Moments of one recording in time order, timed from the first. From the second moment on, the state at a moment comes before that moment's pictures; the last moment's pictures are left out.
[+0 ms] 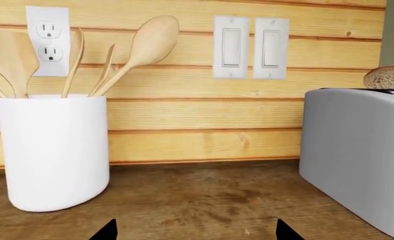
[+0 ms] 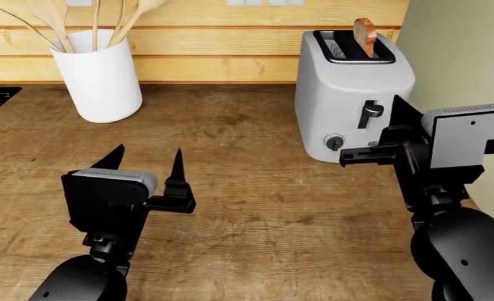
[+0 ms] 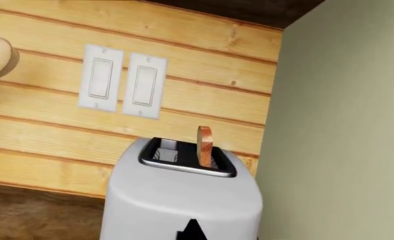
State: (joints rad) left arm -0.27 -0.35 0.18 0.44 -0.43 -0.42 -0.22; right arm 0.51 0.48 -0.11 -0.55 0.42 0.72 0.30
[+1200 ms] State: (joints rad) left arm -0.27 -0.36 0.19 0.44 -0.44 -0.40 -0.24; right arm 0.68 0.45 -0.22 -0.19 0.38 0.67 0.21
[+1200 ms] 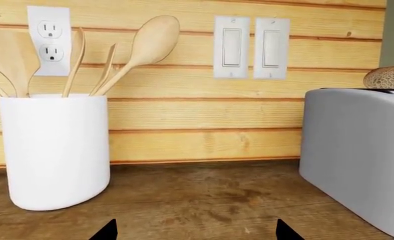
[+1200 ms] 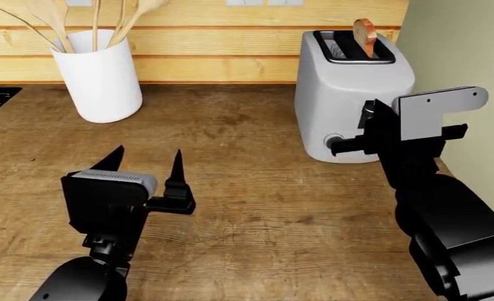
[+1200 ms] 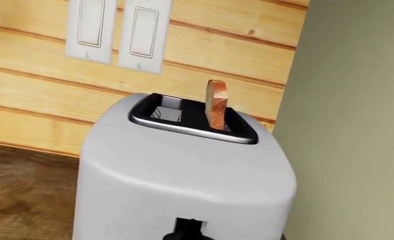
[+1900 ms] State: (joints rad) left arm -0.26 -0.36 0.20 0.43 -0.44 -0.38 -0.24; right arm 0.66 0.45 -0.23 -0.16 0.33 0.60 0.19
